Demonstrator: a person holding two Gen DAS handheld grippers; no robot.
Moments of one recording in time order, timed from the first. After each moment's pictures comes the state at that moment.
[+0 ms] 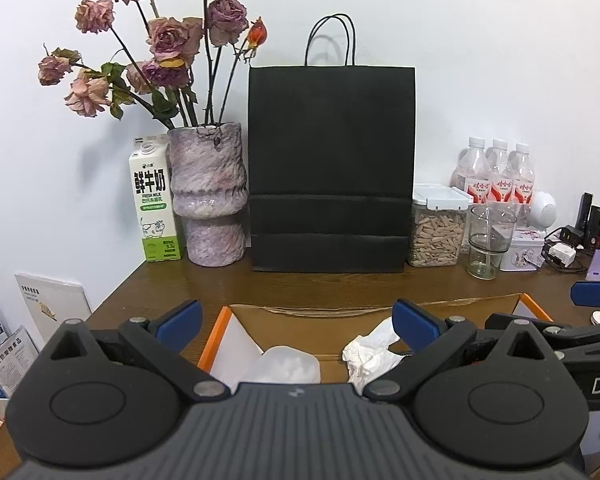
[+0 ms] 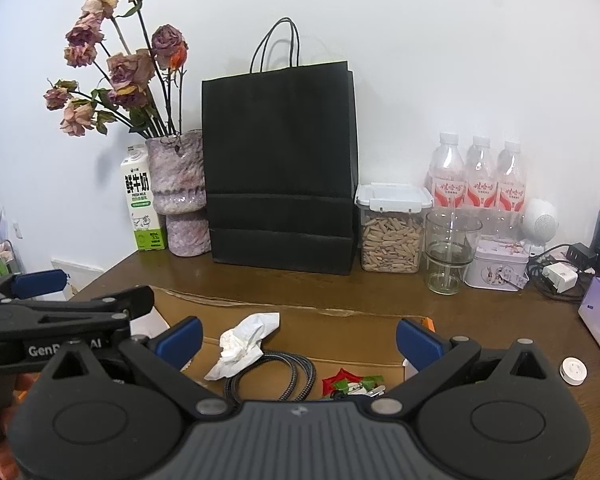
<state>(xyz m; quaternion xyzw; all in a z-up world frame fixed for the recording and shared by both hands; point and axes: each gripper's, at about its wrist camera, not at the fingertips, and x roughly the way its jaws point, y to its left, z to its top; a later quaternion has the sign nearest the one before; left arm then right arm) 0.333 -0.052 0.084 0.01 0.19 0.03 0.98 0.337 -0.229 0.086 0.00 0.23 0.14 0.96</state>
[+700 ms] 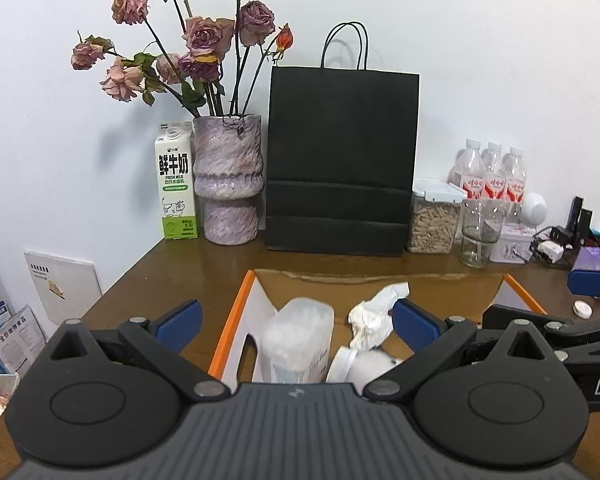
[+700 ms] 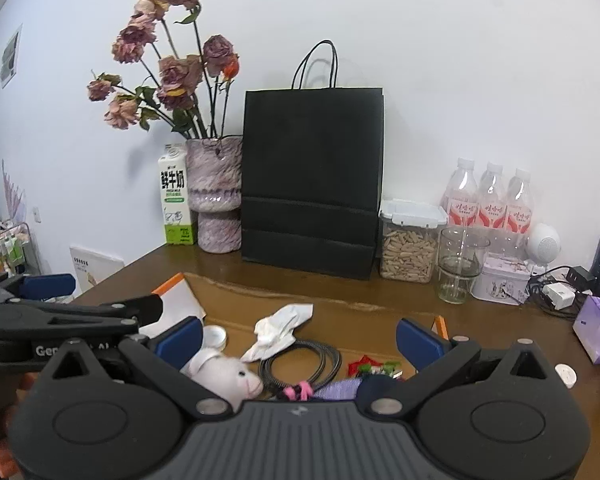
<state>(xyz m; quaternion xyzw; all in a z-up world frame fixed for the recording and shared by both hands) 0.273 -0.036 0.085 0.00 0.20 0.03 0.98 0.277 -0.214 0.097 -0.03 0.21 0.16 0.96</state>
